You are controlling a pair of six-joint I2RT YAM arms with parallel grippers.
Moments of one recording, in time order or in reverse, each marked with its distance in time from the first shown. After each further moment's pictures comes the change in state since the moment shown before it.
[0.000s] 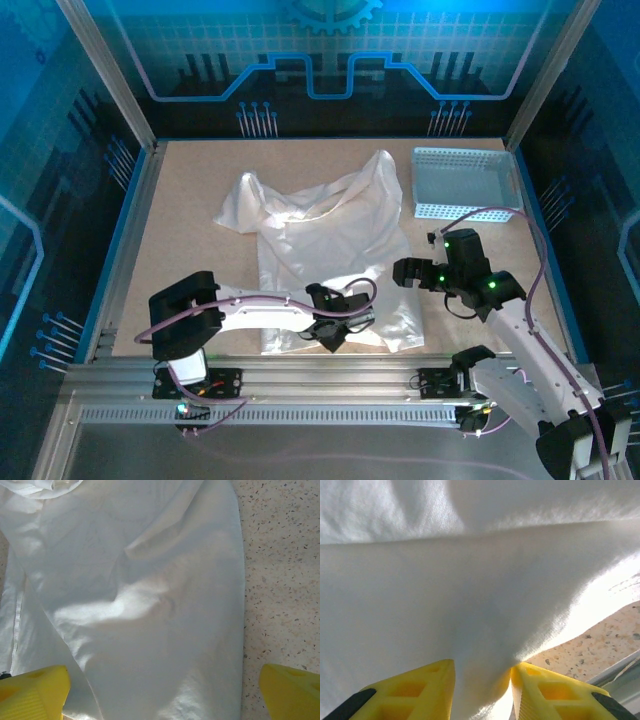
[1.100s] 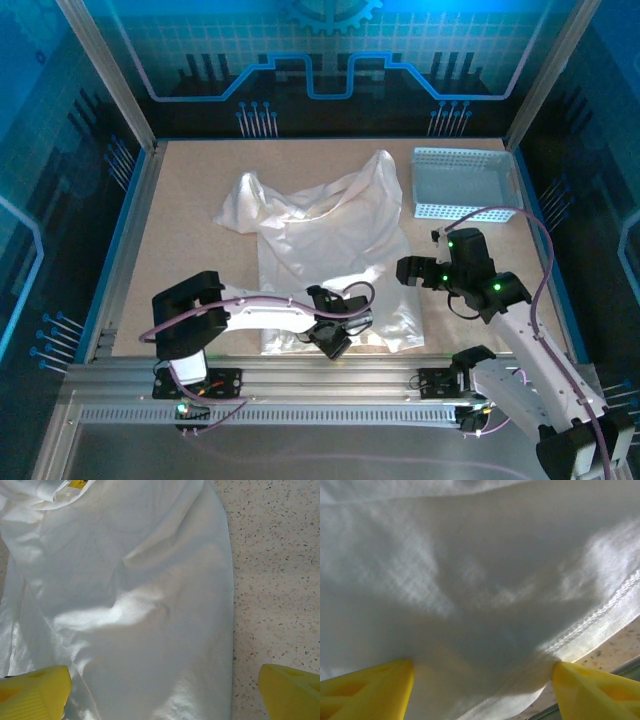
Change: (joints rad) left arm 0.002 0.035 -0.016 -0.004 0.046 -0.002; right arm -0.004 -0.029 0.030 -0.034 0.032 -0.011
